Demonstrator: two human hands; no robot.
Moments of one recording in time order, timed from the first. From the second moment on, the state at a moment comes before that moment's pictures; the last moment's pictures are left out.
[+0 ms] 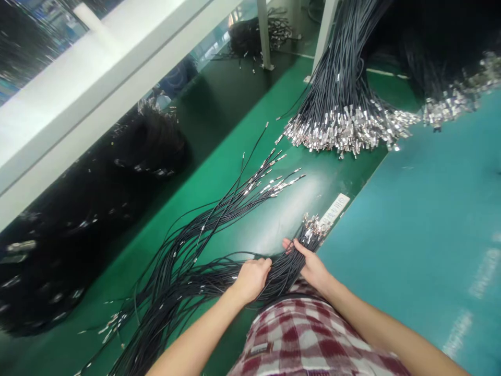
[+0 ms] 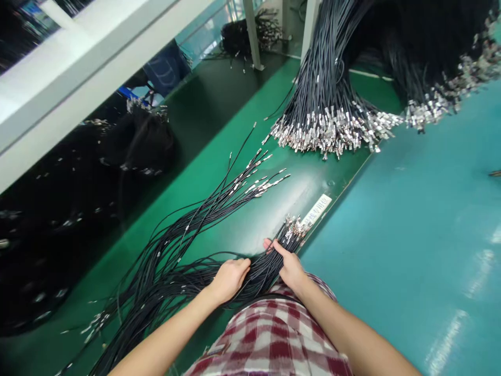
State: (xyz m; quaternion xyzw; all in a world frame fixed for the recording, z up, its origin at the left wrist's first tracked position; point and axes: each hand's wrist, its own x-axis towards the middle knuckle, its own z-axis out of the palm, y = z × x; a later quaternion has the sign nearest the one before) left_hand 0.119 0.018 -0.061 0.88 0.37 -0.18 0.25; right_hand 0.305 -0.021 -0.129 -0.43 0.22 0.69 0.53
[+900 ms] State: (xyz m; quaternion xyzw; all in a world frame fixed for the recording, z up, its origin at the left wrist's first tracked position) left_hand 0.098 0.016 -0.069 0.87 0.39 -0.05 0.30; right_hand 0.300 -0.018 -0.127 -0.45 0.21 0.67 0.55
